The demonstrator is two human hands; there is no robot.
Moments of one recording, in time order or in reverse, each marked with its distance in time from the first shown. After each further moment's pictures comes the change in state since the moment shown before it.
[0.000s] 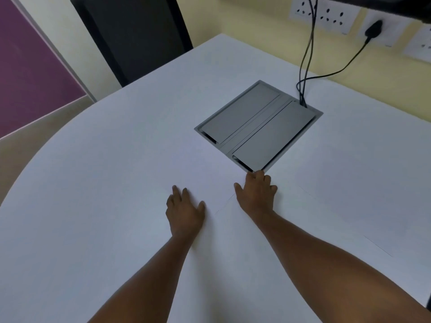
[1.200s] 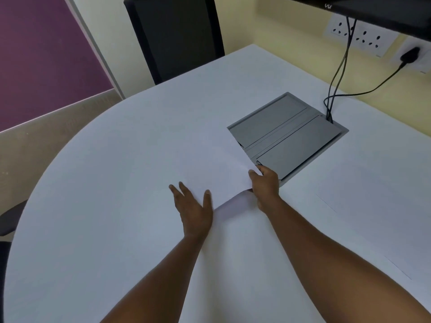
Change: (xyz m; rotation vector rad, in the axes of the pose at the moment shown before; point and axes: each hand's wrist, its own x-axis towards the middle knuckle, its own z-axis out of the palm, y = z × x) left_hand -0.020 -0.020 -0.026 -0.558 0.175 -0.127; right_hand 0.013 -0.058 -0.026 1.146 -0.209 0.370
